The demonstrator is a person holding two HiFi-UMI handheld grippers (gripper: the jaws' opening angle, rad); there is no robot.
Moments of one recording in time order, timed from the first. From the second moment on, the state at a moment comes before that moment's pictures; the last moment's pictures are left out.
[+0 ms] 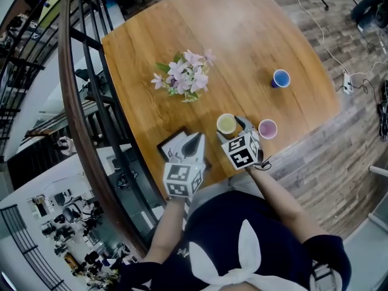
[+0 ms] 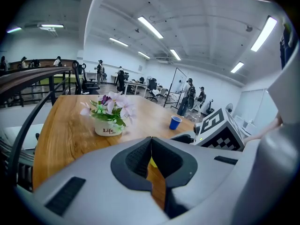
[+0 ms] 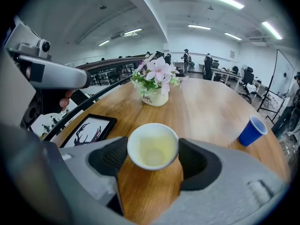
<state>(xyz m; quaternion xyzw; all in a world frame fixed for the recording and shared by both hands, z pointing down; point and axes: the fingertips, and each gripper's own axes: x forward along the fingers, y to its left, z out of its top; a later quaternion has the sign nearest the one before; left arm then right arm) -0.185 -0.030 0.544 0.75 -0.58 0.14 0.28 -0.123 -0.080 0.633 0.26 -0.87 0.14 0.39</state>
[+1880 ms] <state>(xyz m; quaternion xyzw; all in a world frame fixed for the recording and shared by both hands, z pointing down) -0.131 -0.016 0.519 0.78 -0.56 0.11 0.26 -0.036 -0.060 0.480 0.30 -0.90 0.11 0.29</state>
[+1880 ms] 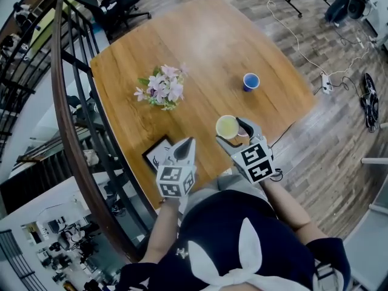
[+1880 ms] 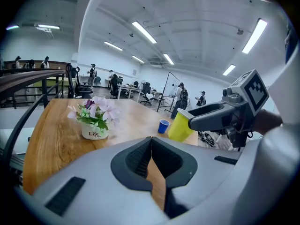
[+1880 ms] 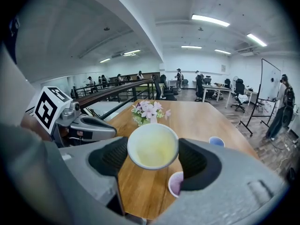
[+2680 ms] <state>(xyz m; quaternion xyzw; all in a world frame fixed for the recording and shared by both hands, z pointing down) -0.103 -0.019 0.521 0.80 -0.53 0.12 0.26 0.044 -0.082 0.496 0.38 -0.86 0.15 0.29</state>
